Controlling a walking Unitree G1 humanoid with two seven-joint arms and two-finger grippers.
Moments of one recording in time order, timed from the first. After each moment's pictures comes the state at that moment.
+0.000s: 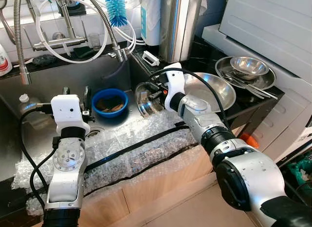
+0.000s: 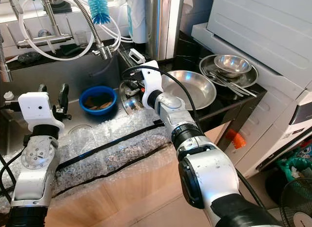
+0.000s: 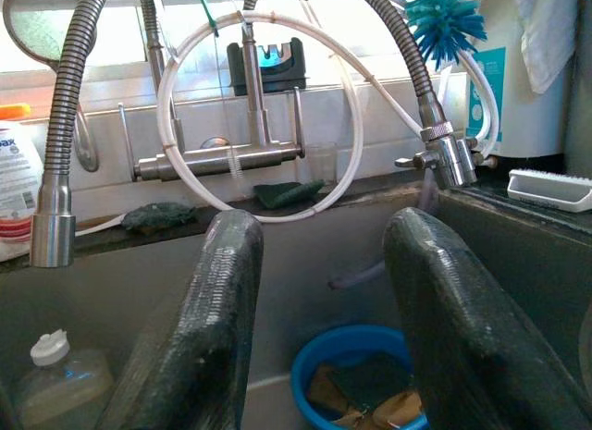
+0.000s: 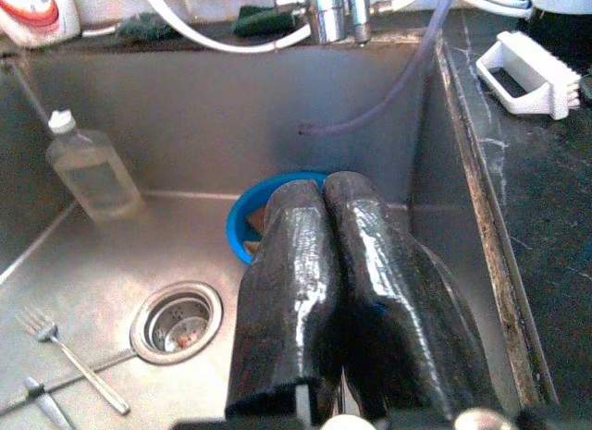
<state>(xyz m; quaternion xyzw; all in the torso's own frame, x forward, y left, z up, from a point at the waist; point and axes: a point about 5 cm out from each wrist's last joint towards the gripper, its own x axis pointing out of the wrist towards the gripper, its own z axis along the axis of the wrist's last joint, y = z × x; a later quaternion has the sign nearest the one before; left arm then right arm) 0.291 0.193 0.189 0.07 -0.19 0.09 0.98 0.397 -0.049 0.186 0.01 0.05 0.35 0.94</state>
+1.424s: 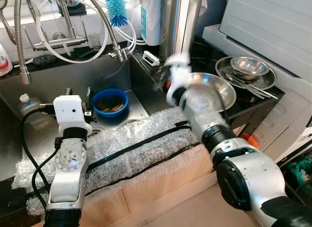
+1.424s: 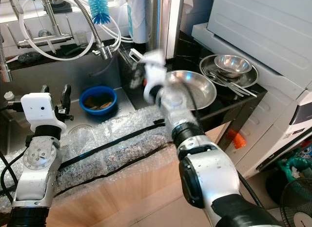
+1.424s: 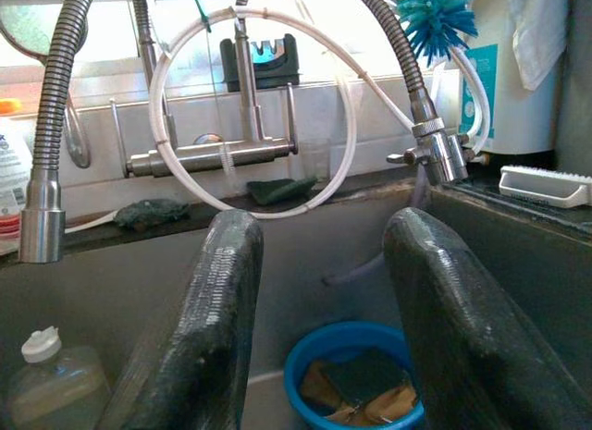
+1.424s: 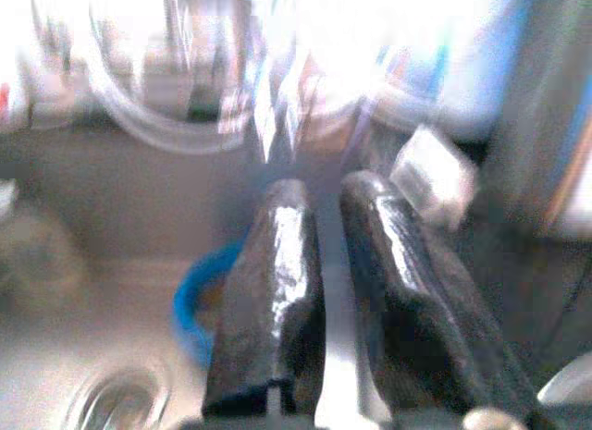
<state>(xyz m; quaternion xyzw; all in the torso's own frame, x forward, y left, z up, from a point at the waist) 0.291 0.189 0.188 0.07 -0.18 0.09 0.98 0.404 -0.062 0.236 0.00 -0.10 0.26 0.96</state>
